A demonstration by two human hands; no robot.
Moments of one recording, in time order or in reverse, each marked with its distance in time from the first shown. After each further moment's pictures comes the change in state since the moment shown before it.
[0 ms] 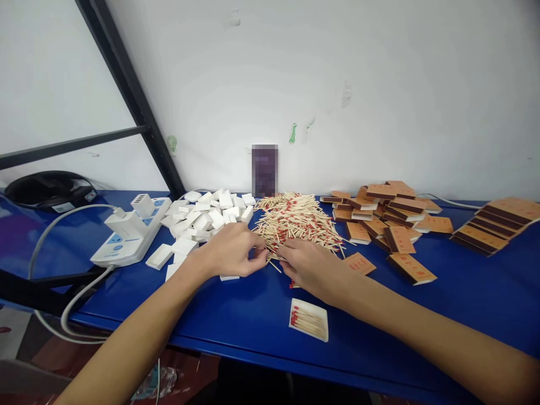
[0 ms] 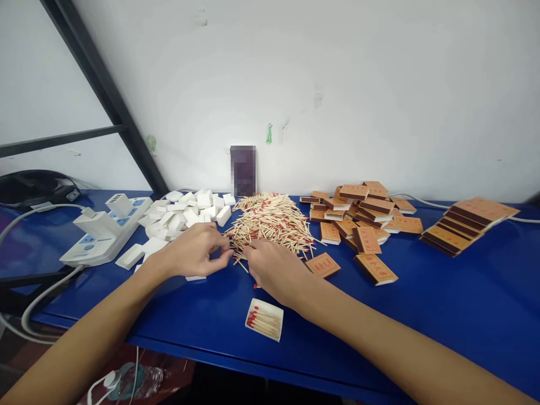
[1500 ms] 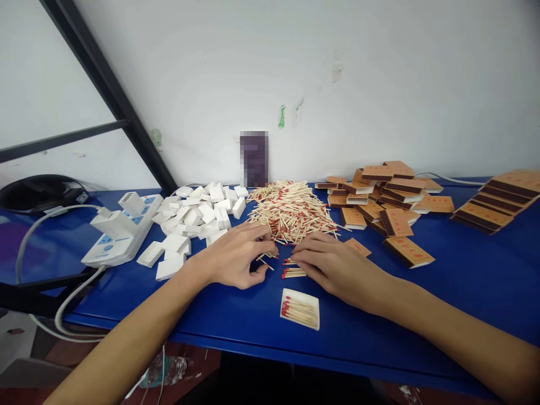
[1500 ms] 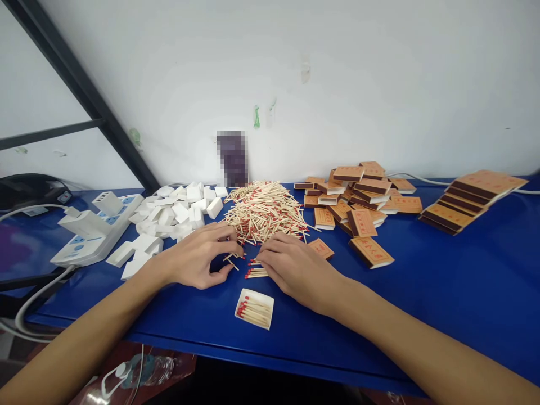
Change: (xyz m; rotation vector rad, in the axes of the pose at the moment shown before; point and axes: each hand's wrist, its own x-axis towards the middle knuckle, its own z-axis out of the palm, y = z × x) left_hand 0.004 0.016 0.019 -0.021 -0.049 0.192; right_hand -0.050 0.028 -0.001 0.170 0.165 -0.166
